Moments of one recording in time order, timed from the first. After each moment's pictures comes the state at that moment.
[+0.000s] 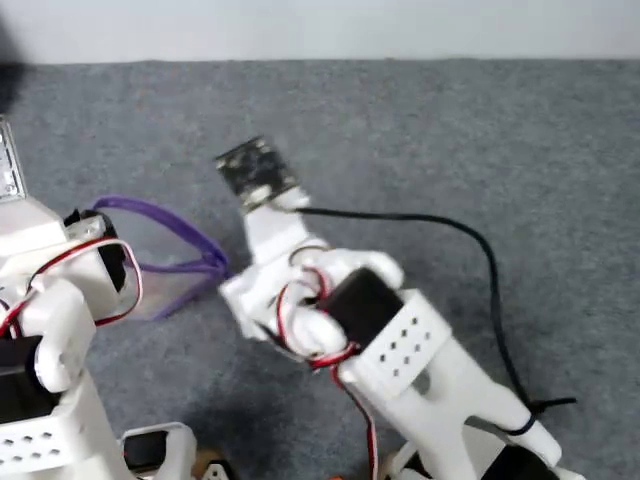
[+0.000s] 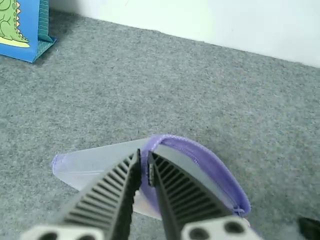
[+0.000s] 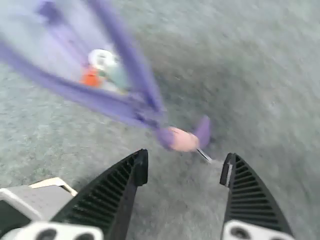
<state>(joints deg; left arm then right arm) -14.8 -44.3 5.8 94.3 10.9 -52.5 -25.5 7.3 77.3 -13.8</state>
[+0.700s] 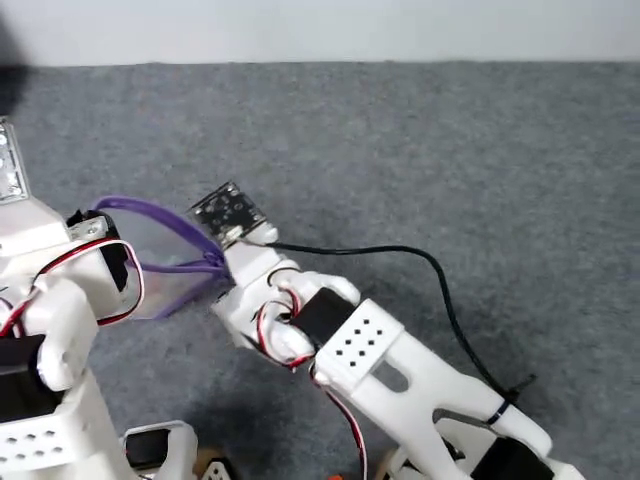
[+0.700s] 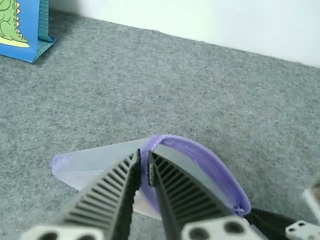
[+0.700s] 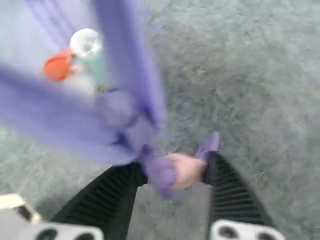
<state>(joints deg) -14.8 -44.3 5.8 94.3 10.9 -50.6 -23.6 31.2 50.7 -10.0</state>
